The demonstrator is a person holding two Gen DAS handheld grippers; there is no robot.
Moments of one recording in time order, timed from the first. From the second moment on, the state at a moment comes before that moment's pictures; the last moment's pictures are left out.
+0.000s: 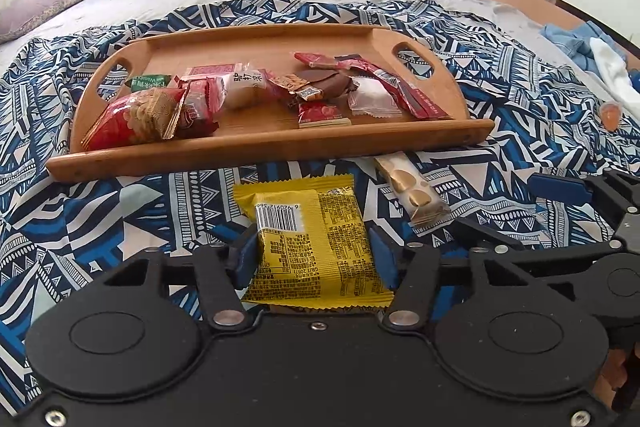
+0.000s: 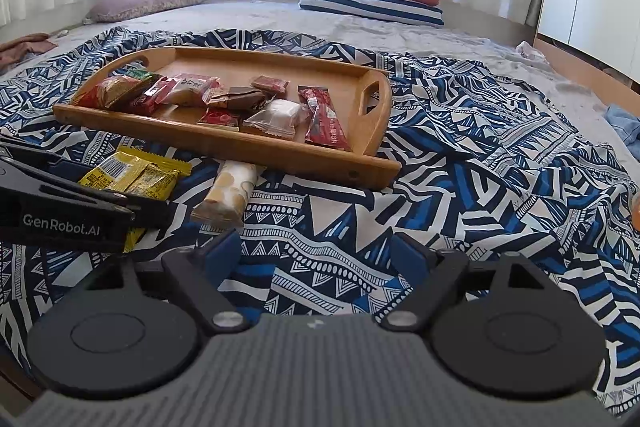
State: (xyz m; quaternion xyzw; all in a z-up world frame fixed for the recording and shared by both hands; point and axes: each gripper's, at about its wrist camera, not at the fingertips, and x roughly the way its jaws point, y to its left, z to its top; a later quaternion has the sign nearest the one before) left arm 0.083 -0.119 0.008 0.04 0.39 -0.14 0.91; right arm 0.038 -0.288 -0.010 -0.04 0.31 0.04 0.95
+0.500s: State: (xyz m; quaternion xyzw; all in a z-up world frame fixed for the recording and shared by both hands) left arm 0.079 -0.085 0.026 0.04 0.36 -0.13 0.92; right arm 0.051 -0.273 -0.007 0.00 0.32 0.06 0.95
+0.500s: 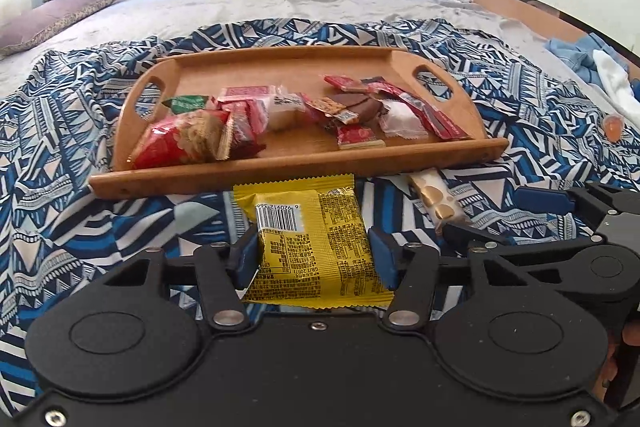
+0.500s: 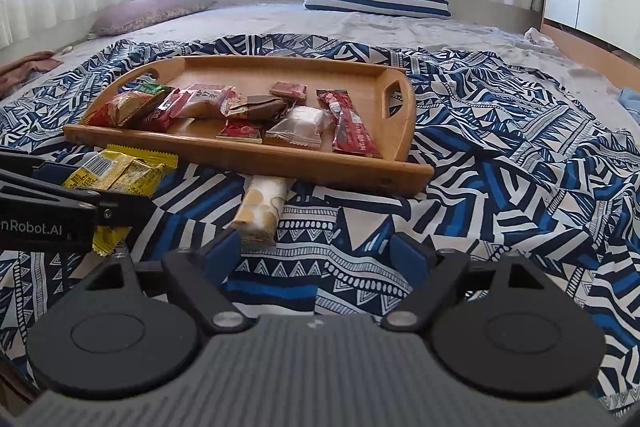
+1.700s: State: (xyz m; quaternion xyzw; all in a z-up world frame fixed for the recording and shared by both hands) left arm 0.096 -0.053 0.017 0.02 0.37 -0.09 0.92; right arm 0.072 -0.233 -0.012 0.01 0.31 0.03 0.95
